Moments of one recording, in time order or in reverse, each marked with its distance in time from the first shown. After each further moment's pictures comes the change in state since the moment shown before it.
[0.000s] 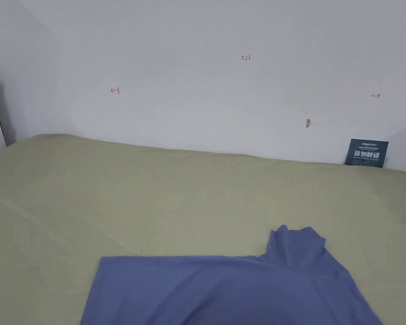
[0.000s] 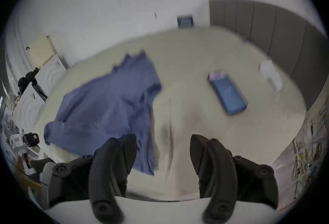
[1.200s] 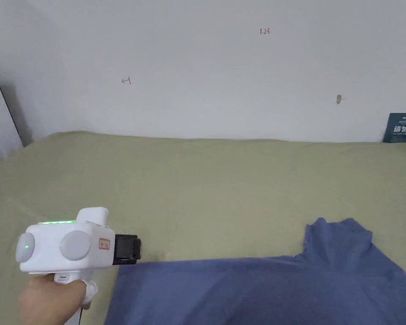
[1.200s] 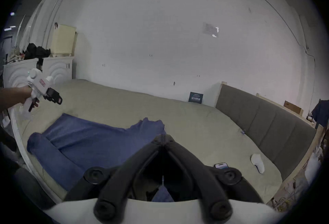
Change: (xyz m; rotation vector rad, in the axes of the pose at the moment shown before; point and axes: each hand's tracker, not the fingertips) left arm 0.117 0.218 -0.239 -0.127 0.142 -0.307; right arm -0.147 0.041 -0.010 0.456 -0.101 0.355
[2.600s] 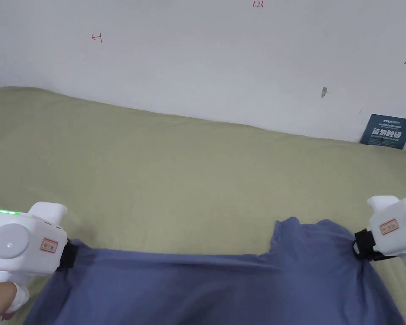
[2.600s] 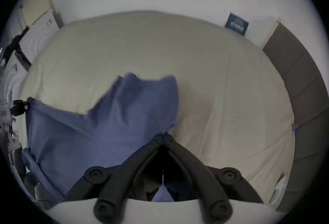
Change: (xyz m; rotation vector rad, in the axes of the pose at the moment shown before) left arm 0.007 -0.014 -0.030 -0.066 -0.081 -0.085; right arm 0.036 0.041 -0.358 -0.750 0.232 -0.002
